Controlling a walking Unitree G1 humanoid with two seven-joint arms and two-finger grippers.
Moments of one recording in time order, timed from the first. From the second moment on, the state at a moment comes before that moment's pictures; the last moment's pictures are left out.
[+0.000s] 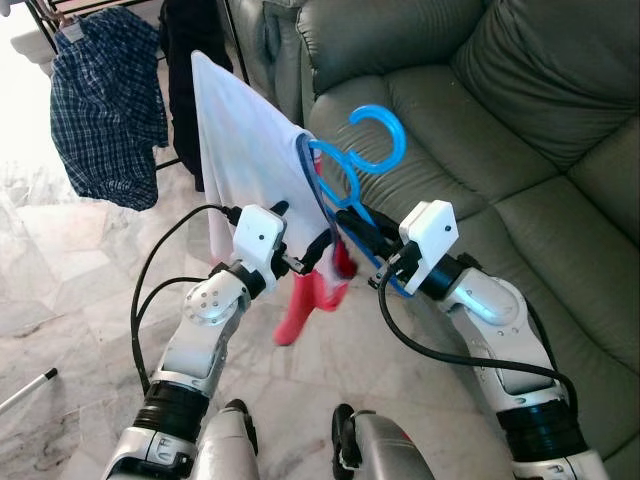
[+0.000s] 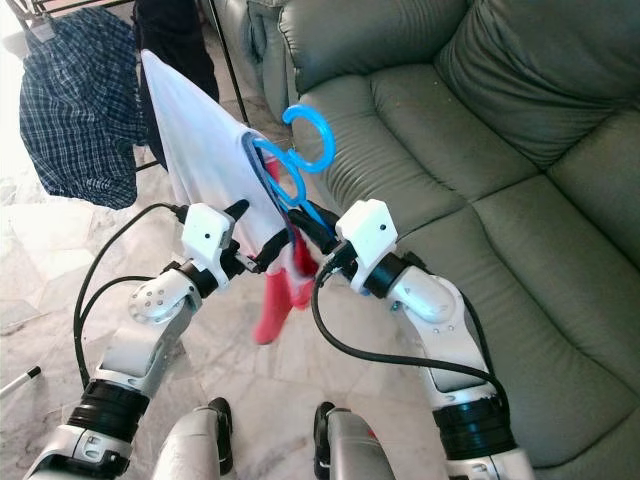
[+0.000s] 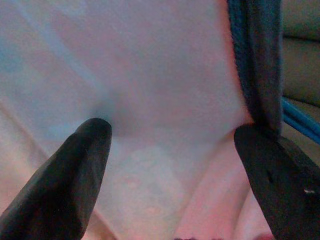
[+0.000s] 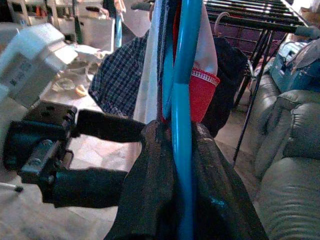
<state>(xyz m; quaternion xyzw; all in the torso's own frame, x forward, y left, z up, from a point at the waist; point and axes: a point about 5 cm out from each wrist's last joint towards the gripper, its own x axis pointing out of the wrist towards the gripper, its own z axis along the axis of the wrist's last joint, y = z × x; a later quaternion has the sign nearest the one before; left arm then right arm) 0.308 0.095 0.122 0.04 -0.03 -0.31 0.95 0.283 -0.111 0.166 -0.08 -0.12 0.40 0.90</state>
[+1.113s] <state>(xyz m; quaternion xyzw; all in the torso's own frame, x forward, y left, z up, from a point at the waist) 0.324 0.103 0.120 0.05 -0.04 -0.25 0.97 0.269 -0.107 0.178 -0.02 -0.10 0.47 0.88</state>
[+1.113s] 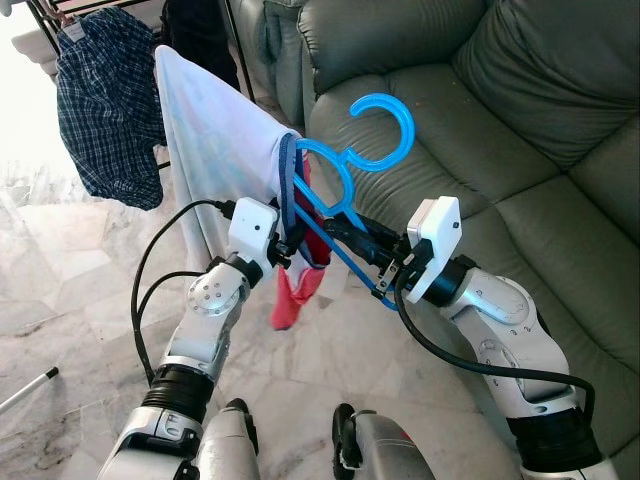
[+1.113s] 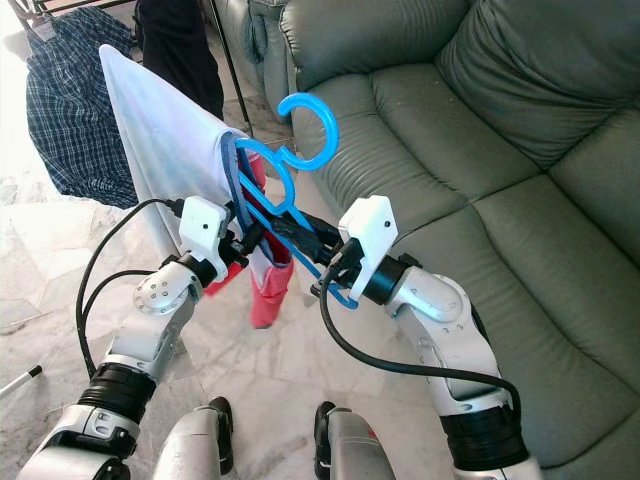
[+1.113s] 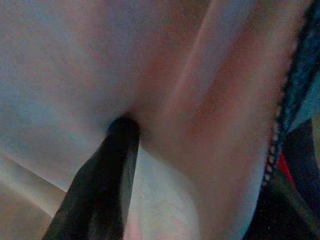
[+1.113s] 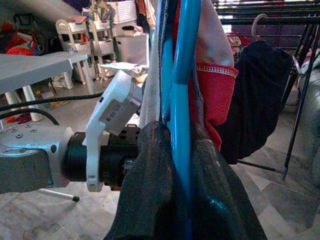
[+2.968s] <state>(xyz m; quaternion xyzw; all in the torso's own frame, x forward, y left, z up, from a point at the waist) 0.325 0.097 0.160 0.02 -0.16 -0.24 0.96 0.327 -0.142 0.153 0.07 -0.02 0.19 0.98</state>
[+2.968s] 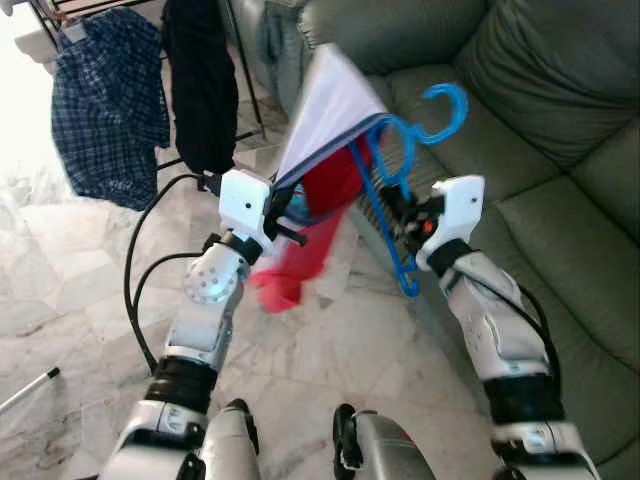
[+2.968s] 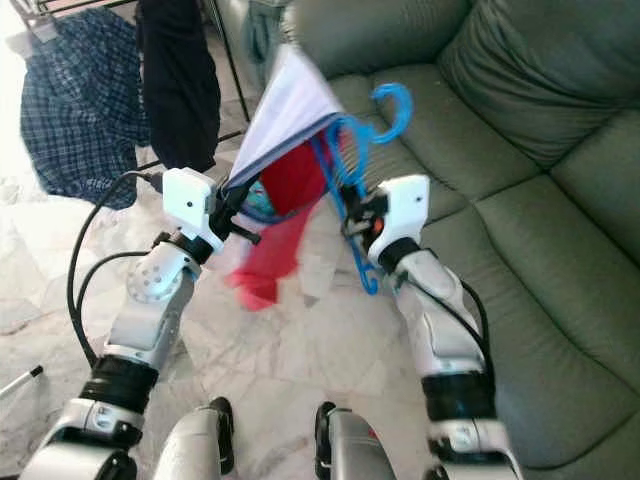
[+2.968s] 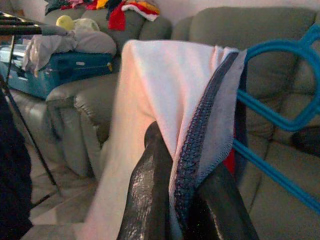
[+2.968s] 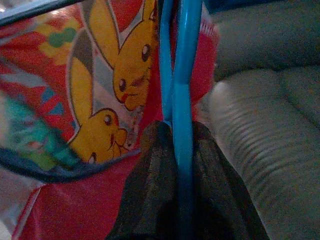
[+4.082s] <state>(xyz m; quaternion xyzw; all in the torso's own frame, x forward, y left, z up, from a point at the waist) 0.299 0.059 0.149 -0.01 -0.13 -0.35 0.93 0.352 -0.142 0.185 0.08 -0.12 0.14 0.98</state>
